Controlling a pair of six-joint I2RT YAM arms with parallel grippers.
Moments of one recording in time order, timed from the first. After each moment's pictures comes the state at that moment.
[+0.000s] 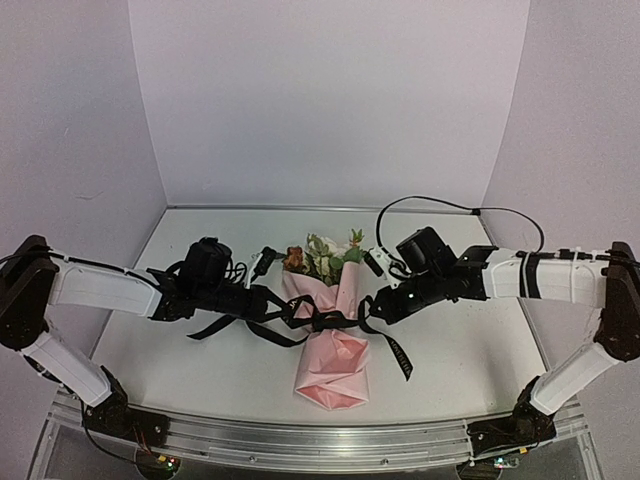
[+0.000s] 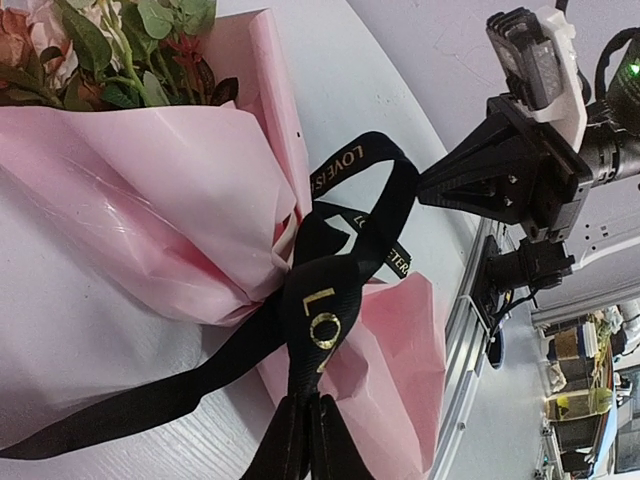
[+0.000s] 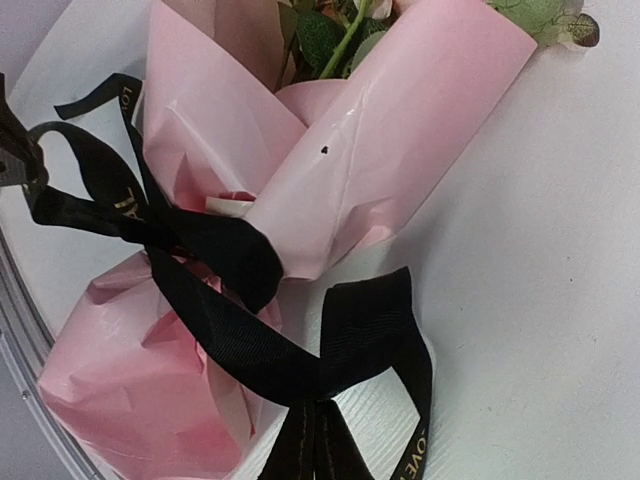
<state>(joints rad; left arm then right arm) -0.78 1.48 0.70 0.23 0.51 -0.55 0.79 1.51 0.98 -0.39 -0.16 0.26</state>
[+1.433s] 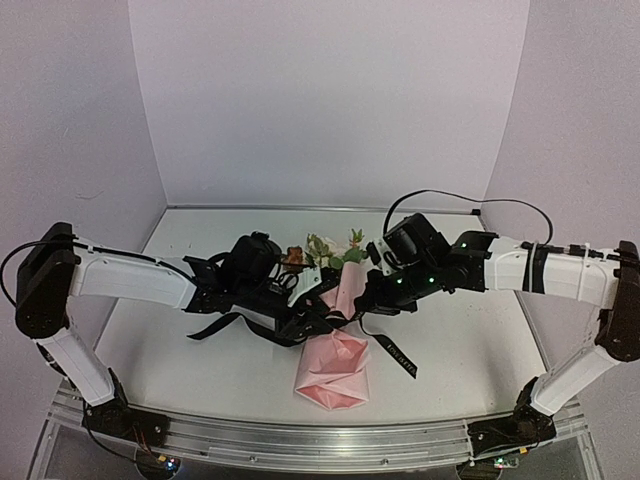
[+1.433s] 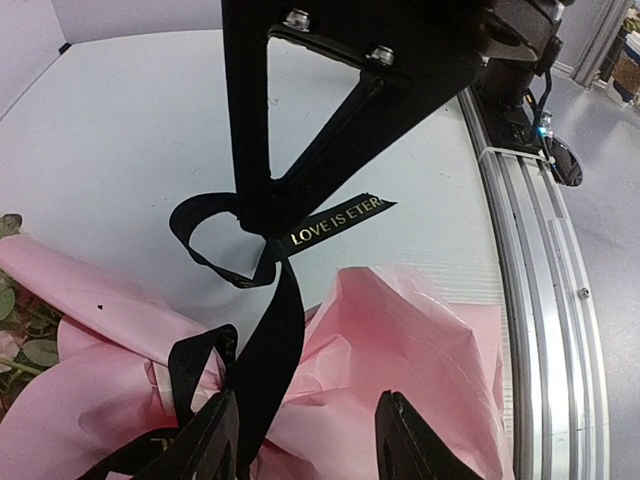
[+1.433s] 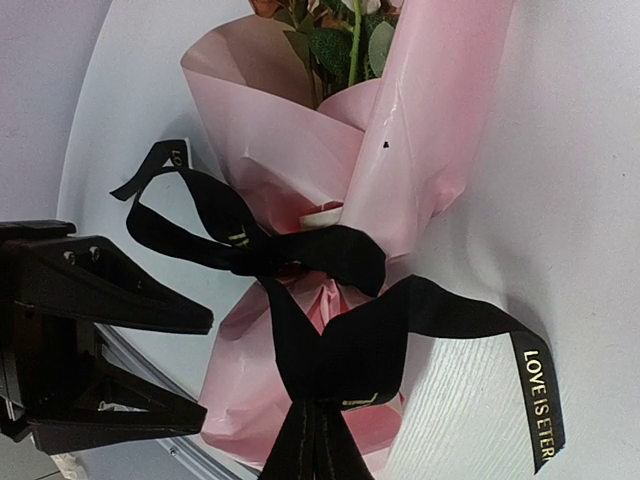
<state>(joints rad) -0.97 1.64 0.98 0.06 0.48 0.26 0.89 1.51 1.14 -0.53 -0.13 0.74</state>
